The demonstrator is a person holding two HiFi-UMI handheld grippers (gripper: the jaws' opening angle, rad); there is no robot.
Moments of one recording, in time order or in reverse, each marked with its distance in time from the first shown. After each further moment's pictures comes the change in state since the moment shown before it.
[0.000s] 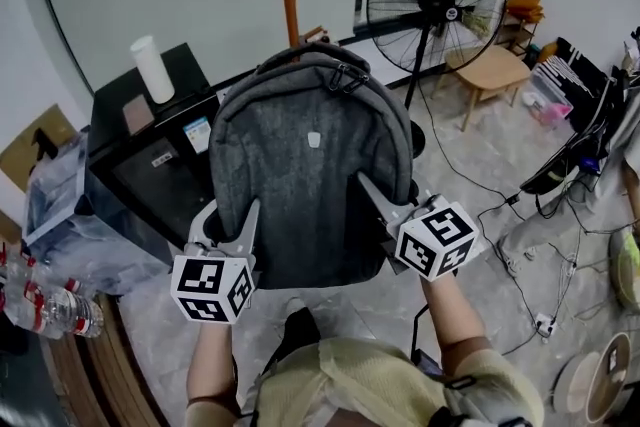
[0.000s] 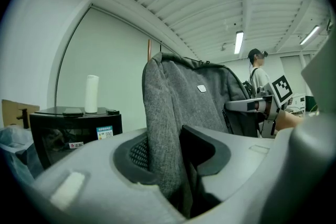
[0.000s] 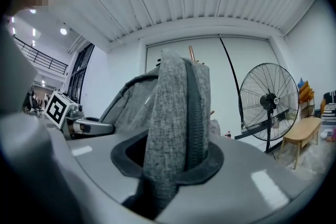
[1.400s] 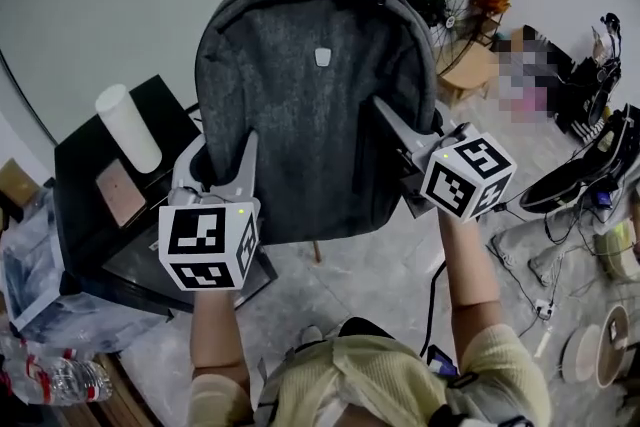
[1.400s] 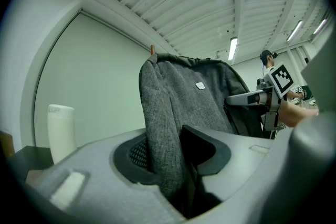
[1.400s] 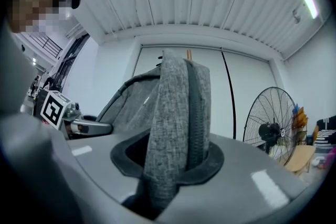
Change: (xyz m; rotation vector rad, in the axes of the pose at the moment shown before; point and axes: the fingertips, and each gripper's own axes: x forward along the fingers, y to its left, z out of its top) left arm 0.175 0.151 0.122 0.112 -0.159 -0.072; right arm 0.200 -0.072 0.121 -0.138 -0.095 -0.134
